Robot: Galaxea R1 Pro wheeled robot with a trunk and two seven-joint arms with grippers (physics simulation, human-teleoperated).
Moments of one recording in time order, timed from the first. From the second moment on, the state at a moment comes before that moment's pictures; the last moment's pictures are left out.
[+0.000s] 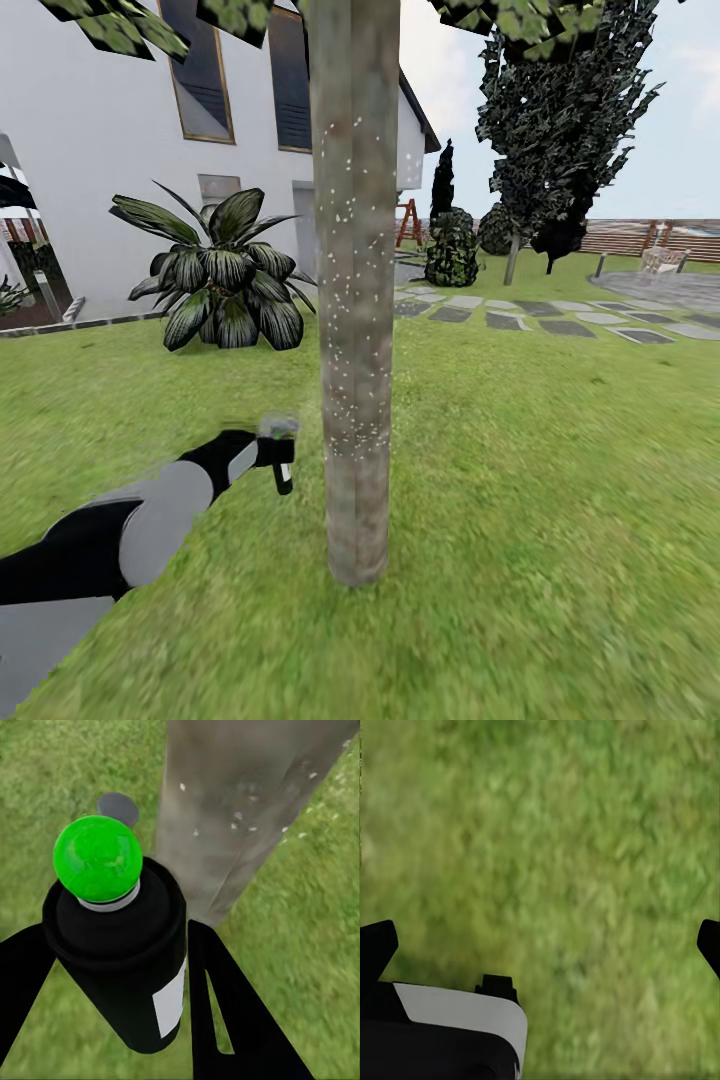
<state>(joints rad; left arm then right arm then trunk) -1.24 -0.04 0.15 -0.03 -0.11 0.33 -0.14 -0.25 0.00 -0.31 0.05 0.53 -0.34 -0.18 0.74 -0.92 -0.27</state>
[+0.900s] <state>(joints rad) -0.99 -0.05 0.15 -0.03 -0.11 0.03 -0.15 -0.24 0.00 -0.31 0.05 0.52 -0.34 -0.18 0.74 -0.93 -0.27</state>
